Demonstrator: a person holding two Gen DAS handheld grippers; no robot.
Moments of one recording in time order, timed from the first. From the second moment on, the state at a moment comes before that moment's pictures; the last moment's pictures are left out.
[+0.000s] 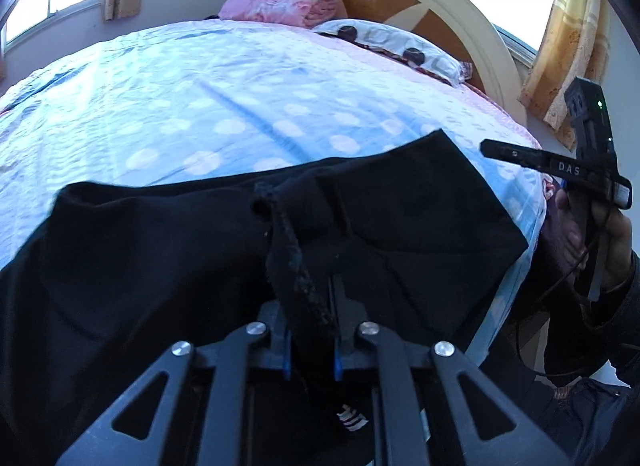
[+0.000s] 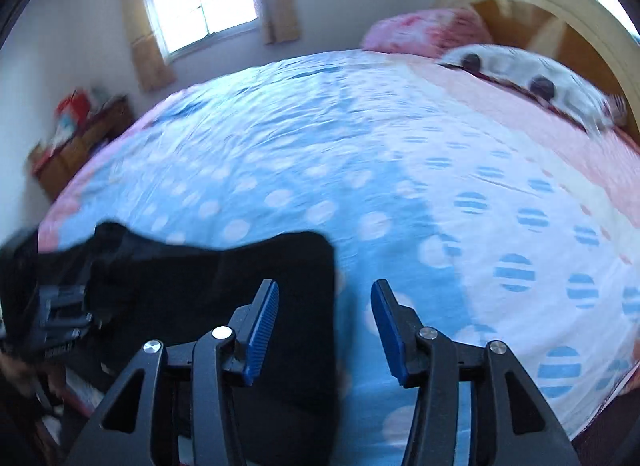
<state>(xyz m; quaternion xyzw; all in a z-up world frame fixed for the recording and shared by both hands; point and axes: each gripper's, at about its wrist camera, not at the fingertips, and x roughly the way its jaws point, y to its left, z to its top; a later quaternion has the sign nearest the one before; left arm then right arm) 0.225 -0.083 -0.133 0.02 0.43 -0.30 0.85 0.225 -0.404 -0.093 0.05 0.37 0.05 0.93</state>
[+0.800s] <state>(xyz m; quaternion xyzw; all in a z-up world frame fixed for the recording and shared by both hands) 0.224 -0.085 -0.142 0.09 0.42 -0.21 0.88 0.167 -0.340 -0.151 -0.08 0.42 0.17 0.89</state>
